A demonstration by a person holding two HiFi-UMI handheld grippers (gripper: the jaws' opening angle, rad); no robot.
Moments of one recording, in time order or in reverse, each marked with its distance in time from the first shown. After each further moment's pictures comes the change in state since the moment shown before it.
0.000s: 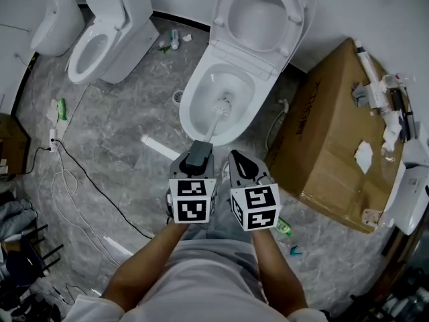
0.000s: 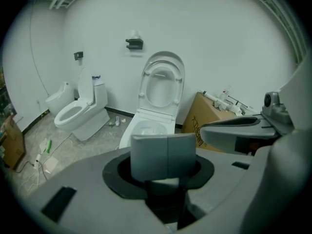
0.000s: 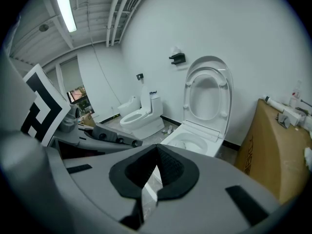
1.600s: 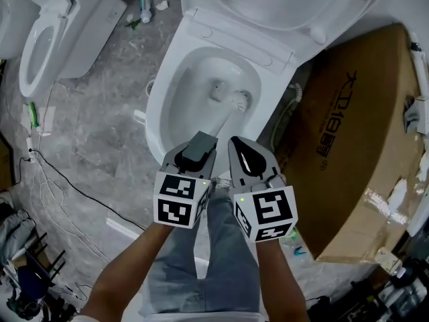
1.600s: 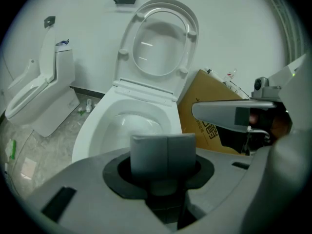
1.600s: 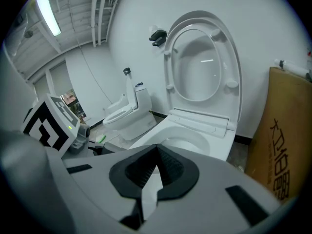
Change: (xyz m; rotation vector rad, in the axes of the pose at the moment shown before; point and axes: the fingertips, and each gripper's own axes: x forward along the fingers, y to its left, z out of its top) left arm 0.284 0.018 -0.032 0.041 0.181 -0.240; right arm 0.219 -0.148 -0.047 0.092 0.006 0.010
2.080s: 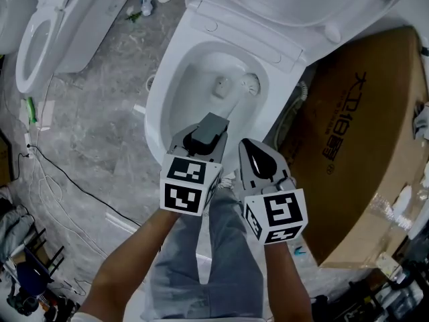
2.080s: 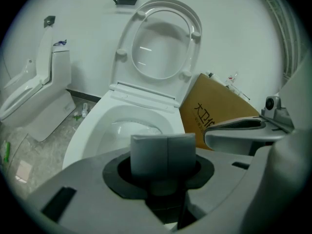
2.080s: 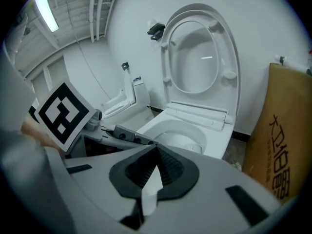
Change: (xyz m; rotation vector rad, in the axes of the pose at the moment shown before) left arm 0.037 0.010 0.030 0.003 -0.058 -0.019; right arm 0.012 -0.017 -0.025 -0.004 0.056 -0.014
